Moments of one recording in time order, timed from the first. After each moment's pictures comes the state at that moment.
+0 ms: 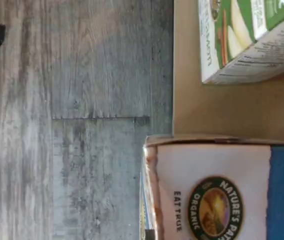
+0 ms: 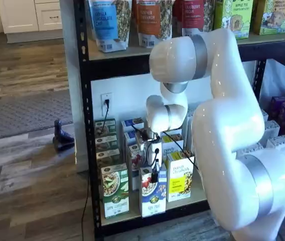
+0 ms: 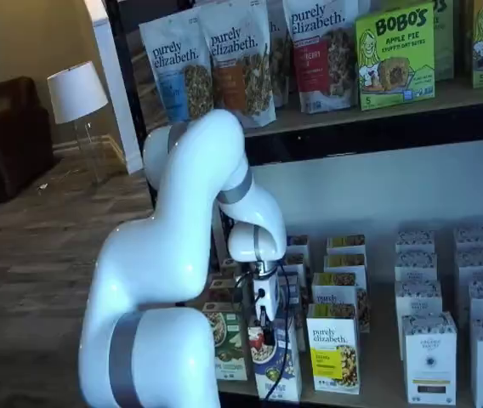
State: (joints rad) arm 0.09 0.94 -1.42 0.06 0.53 -1.53
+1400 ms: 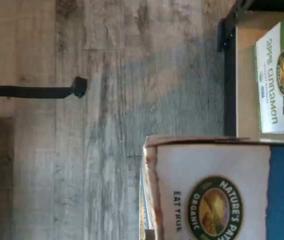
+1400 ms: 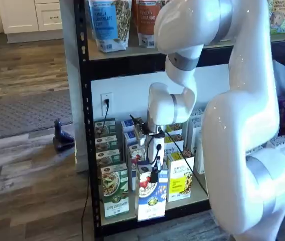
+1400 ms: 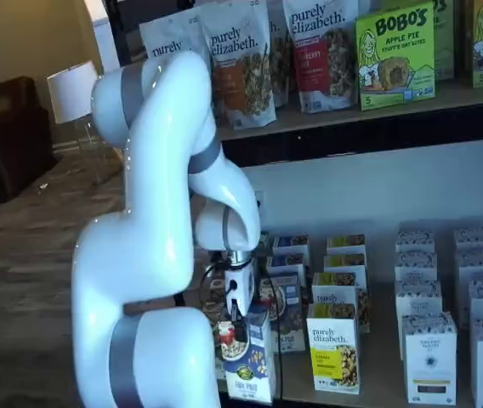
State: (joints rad) arm 0.18 0.48 -0.90 0.18 0.44 -1.55
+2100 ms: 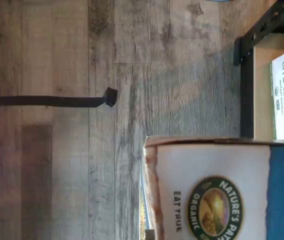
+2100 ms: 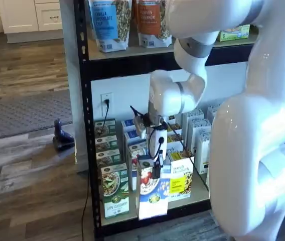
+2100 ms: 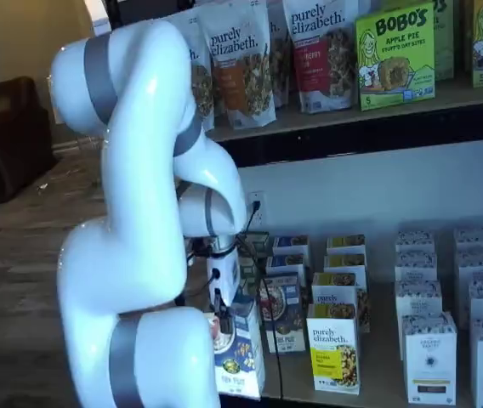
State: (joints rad) arm 0.22 0.19 -0.68 0.14 0.48 -1.46
